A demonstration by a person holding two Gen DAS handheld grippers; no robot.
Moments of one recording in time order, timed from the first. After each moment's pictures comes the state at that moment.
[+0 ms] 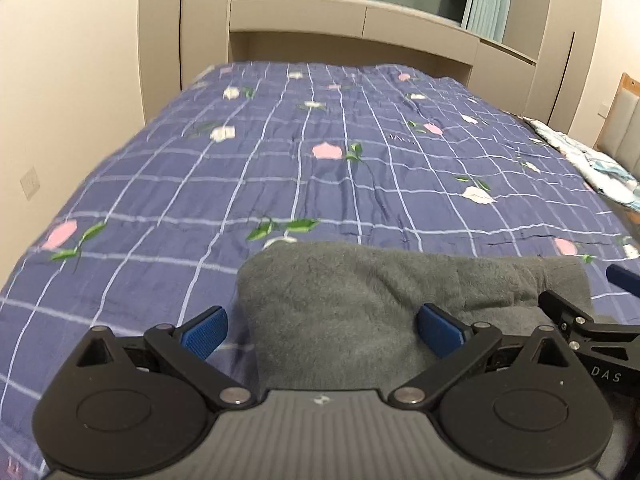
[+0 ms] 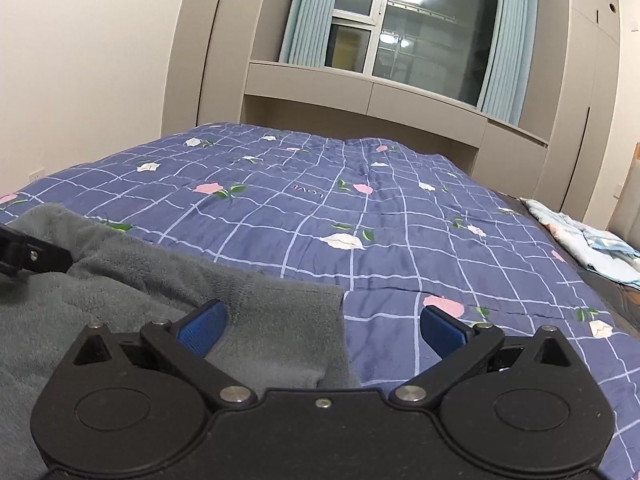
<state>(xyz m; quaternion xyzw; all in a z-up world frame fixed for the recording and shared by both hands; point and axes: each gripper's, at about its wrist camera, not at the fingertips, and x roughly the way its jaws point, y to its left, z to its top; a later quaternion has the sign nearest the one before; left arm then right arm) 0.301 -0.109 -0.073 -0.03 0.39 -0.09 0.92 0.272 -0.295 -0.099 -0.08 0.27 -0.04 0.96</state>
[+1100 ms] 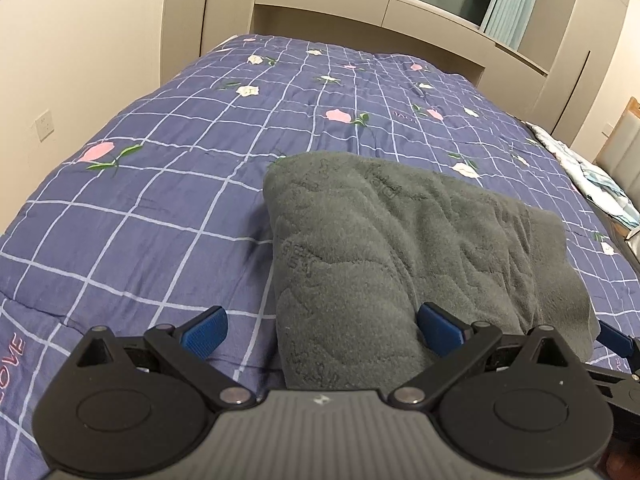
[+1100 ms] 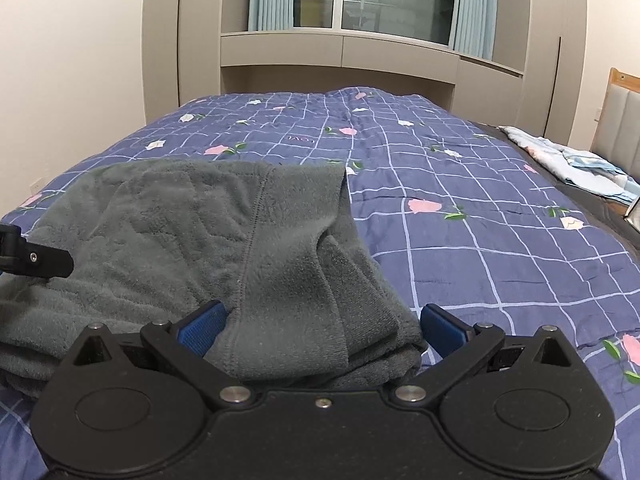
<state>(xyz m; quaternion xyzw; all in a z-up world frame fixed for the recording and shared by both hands) 0.233 -0.093 -0.078 -0.08 0.41 -0.08 0.91 0.194 -0.282 -0.103 -0.01 0.32 -0.07 0.95</state>
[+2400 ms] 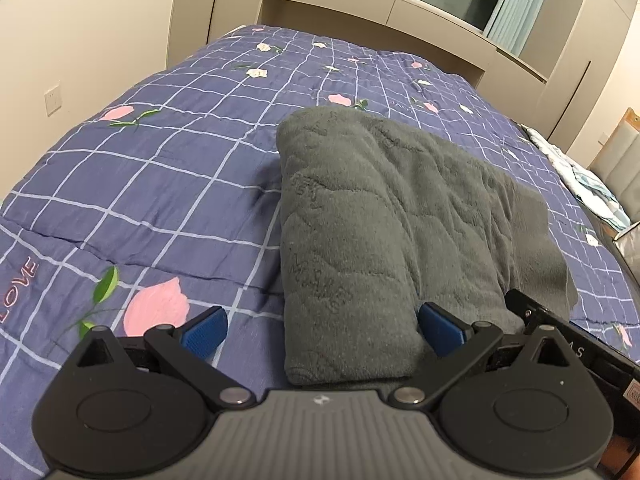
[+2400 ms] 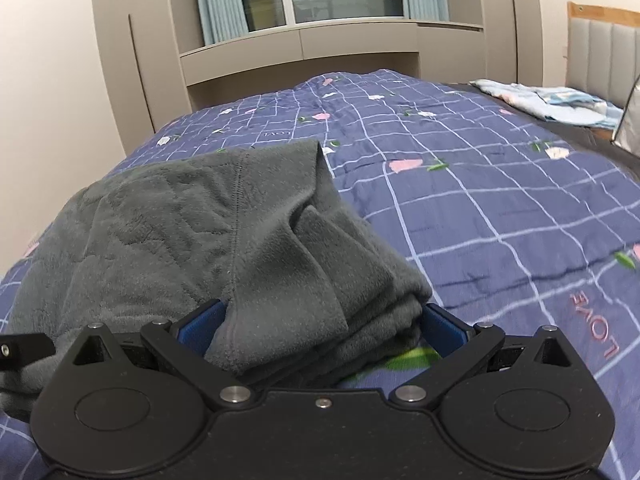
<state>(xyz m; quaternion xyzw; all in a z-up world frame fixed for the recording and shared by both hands) 0.186 -0.085 -0.084 -0.11 0.42 -0.08 0.90 0.175 -0.292 -0.116 0.10 0.32 -0.09 0.94</state>
